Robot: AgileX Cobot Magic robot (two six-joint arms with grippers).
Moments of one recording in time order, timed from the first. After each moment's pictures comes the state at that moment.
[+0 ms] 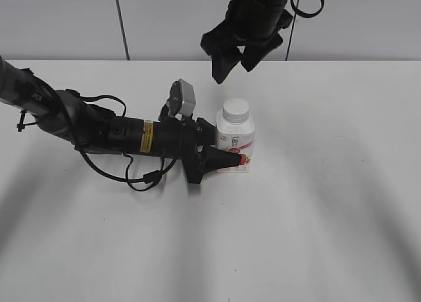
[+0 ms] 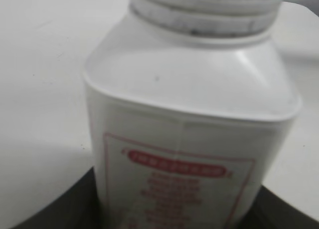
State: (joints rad) left arm -0.35 2.46 -1.39 1.42 -1.08 -0.71; right arm 0.51 2.19 -2.06 0.16 1.22 -0.25
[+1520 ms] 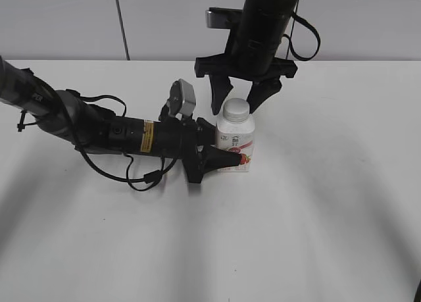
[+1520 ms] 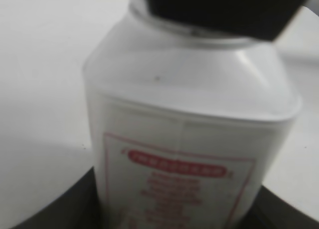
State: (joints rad) left arm -0.35 2.46 -1.39 1.42 -1.07 -0.71; right arm 0.51 2.22 -1.95 0.22 1.22 0.15
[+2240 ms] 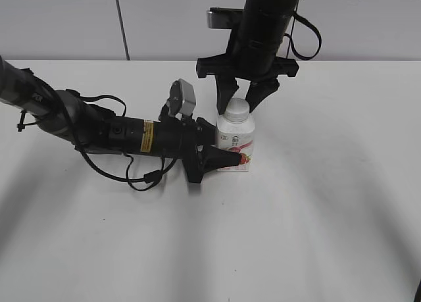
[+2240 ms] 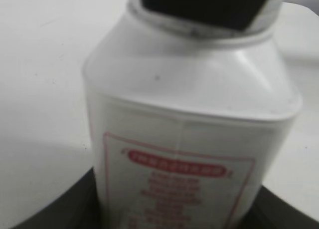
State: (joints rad) left arm -0.35 2.46 -1.39 1.42 -1.07 -0.71; right arm 0.51 2.22 -1.95 0.20 1.22 0.15
